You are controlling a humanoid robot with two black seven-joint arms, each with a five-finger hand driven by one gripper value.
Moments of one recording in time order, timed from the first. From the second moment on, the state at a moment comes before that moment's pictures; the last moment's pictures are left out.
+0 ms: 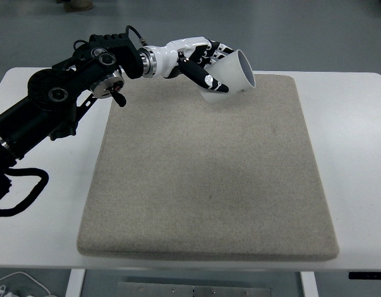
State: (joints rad) left arm -1.13 0.18 -0.68 -0.81 0.81 -0.39 0.14; right arm -0.01 0.00 -0.06 0.16 -0.01 -0.01 -0.12
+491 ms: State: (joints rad) left arm -1.11 0.28 -0.68 -0.62 0.55 -0.54 -0.10; right arm -0.01 0.00 -0.06 0.16 -0.01 -0.01 -0.12
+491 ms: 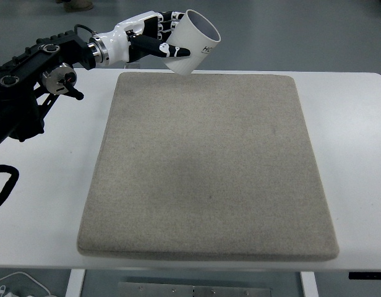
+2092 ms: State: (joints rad) left arm -0.80 0.28 -0.66 -0.40 0.59 -0.61 -0.61; right arm -0.01 0.00 -0.06 0.16 -0.01 -0.01 -0.12
